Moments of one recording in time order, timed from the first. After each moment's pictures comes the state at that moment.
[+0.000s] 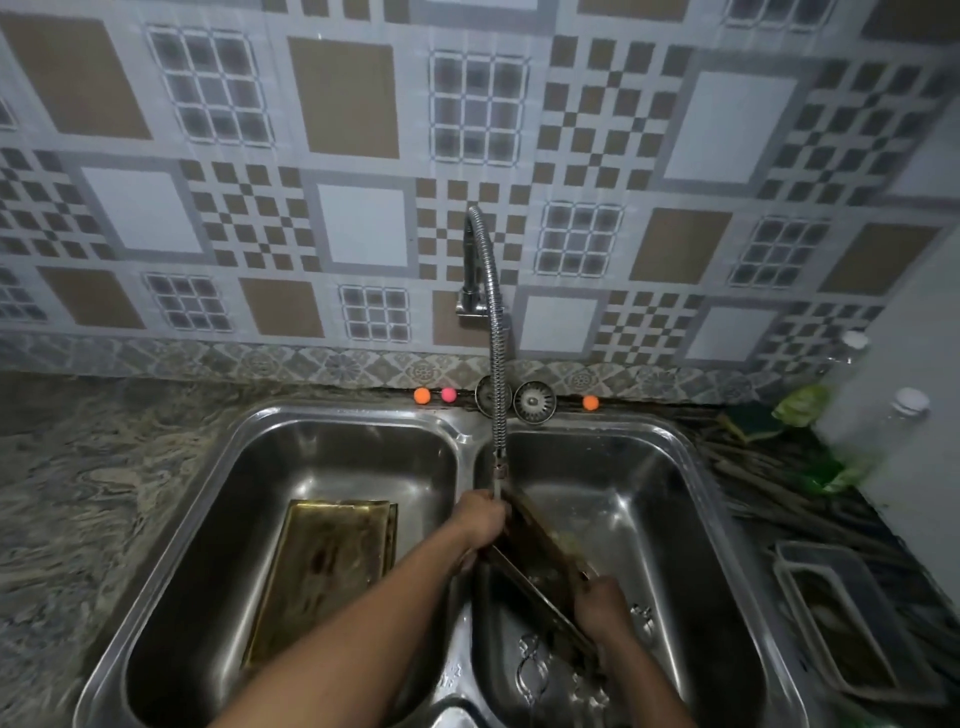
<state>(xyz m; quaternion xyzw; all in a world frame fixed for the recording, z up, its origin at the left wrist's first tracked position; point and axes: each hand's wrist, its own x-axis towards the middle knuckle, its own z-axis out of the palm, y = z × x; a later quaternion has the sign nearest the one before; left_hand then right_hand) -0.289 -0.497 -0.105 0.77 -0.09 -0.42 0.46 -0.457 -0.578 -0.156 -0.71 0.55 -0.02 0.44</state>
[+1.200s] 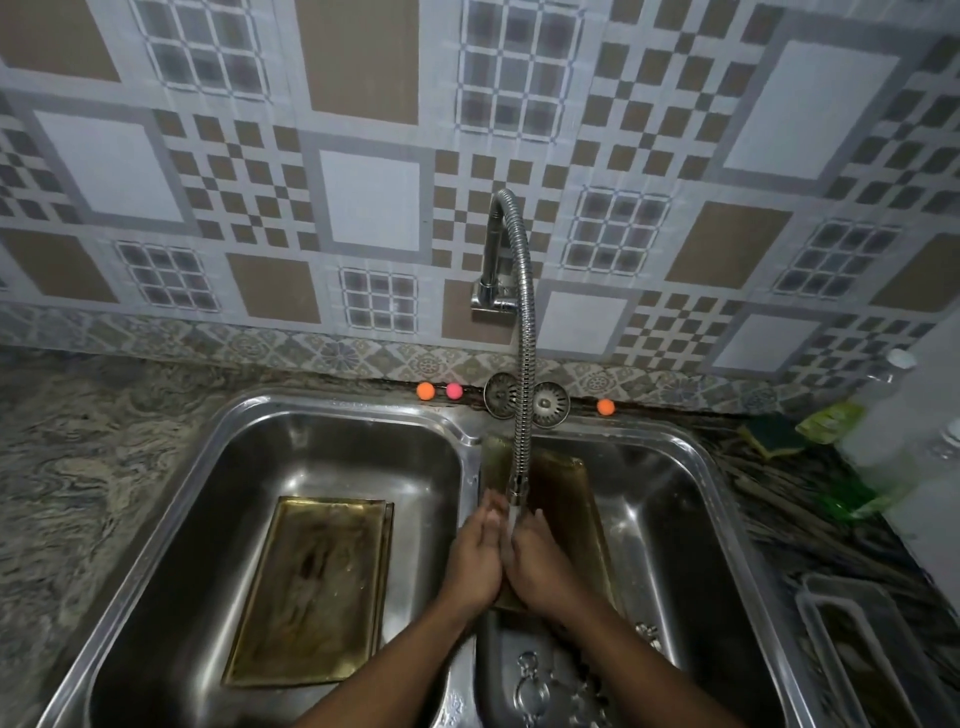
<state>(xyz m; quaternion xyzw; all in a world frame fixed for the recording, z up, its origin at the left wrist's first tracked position) -0.300 -0.486 -0.145 0.73 -0.19 -0.28 0.60 -0.359 -0.584 -0.155 -0.93 0.16 -0.02 0.33</state>
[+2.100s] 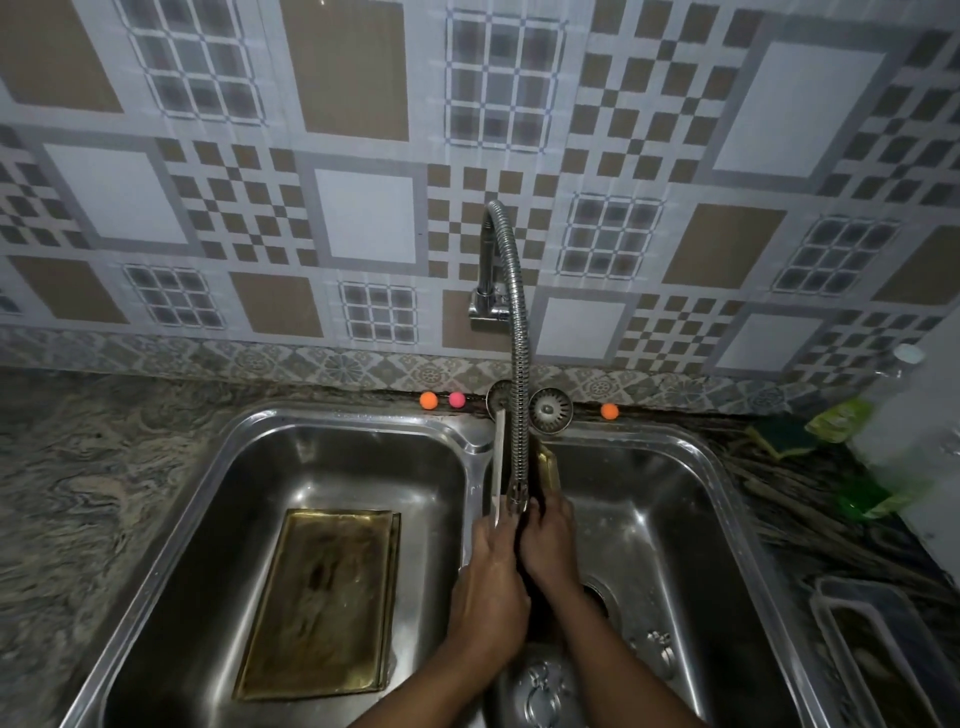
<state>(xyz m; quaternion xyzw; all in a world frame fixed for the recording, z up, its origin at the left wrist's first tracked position) -0.327 -0.470 -0.126 0.85 -0.34 -0.13 0.39 -0.332 -0.598 -0.186 -0.77 0.44 -0.18 0.42</state>
